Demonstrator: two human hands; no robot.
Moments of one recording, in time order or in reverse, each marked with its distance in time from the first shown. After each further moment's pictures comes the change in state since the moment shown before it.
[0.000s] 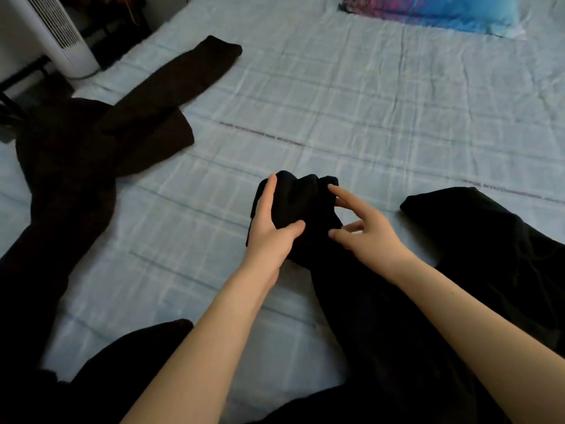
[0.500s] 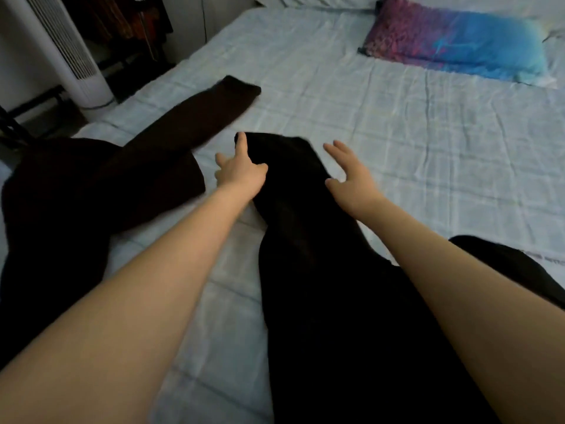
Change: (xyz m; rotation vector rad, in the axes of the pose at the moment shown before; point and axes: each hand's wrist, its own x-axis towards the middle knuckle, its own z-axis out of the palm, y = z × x) left_hand 0.225 0.085 -0.062 0.772 0.167 -0.053; right_hand 0.198 -0.089 0.023 -0.271 0.055 -0.140
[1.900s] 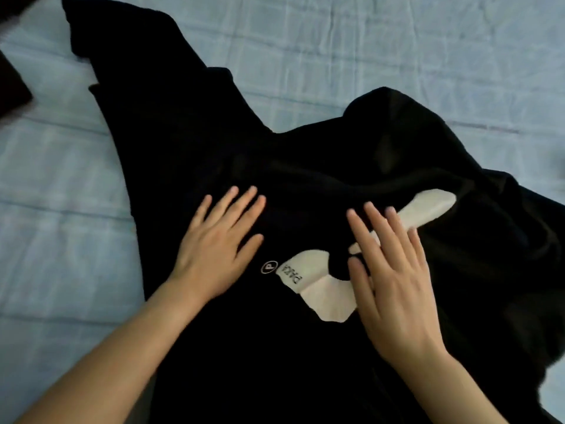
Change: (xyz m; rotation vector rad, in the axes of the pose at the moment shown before) left_hand -0.181 -0.109 0.148 0.658 -0.290 0.853; right_hand -0.312 0.116 -0.011 -0.590 0.262 0.172
